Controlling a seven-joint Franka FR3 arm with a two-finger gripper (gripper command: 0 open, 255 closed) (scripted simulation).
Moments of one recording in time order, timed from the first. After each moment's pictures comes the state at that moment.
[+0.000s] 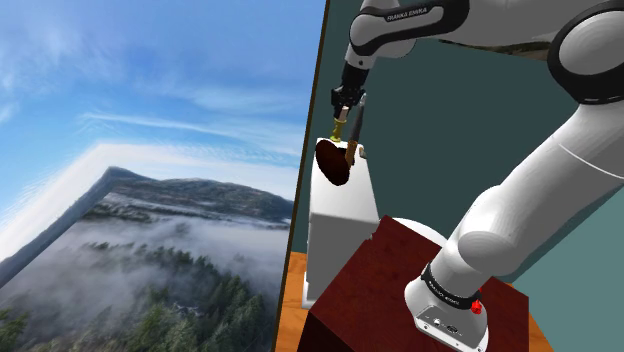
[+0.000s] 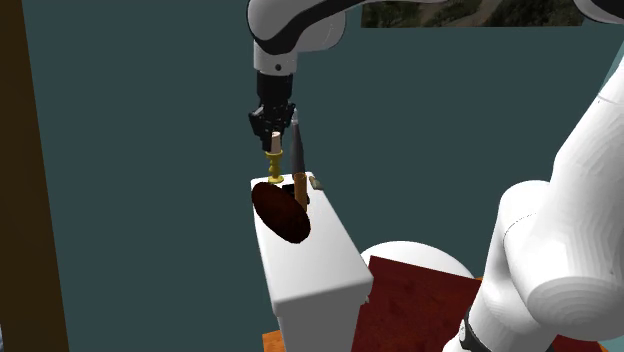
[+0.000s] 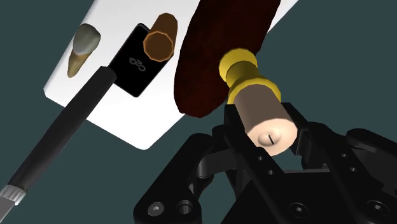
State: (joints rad) arm -0.08 -0.16 -0.25 -2.07 0.00 2.03 -0.11
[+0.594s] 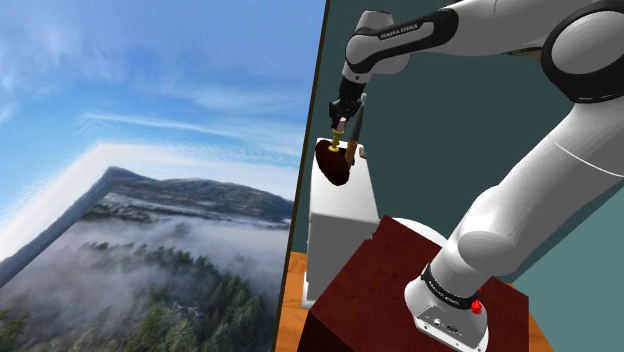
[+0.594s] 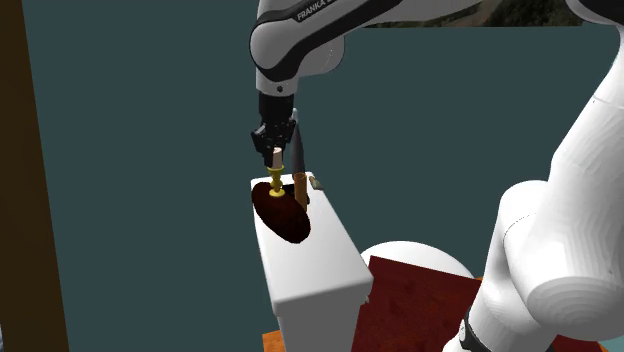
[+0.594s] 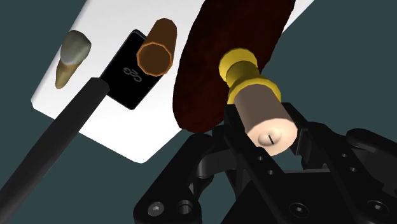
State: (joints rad) arm -0.09 -0.14 -0.26 -2.15 0.01 2.13 -0.12
